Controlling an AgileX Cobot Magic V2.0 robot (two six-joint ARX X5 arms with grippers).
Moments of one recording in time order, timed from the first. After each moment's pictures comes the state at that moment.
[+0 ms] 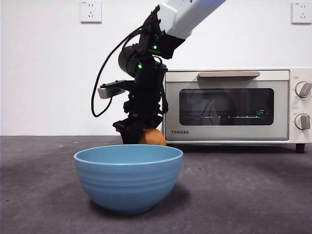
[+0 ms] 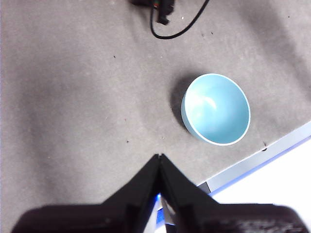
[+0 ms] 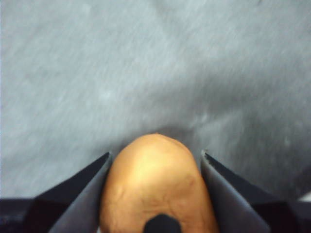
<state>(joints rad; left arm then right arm) -0.10 0.84 1.11 -1.23 0.40 0.04 0.66 2.46 2.19 -0.81 0.08 -0.57</state>
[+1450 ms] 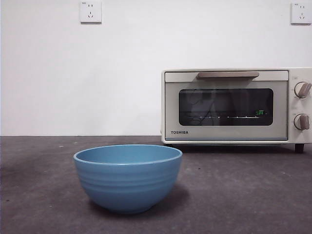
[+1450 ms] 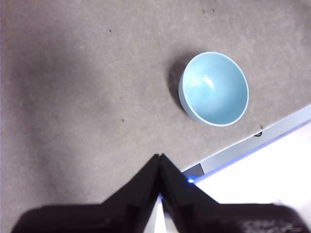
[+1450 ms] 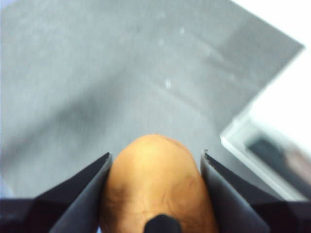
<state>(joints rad) -0.10 0.84 1.11 -1.31 0.40 0.04 0.78 1.78 2.36 -1.36 0.04 -0.05</state>
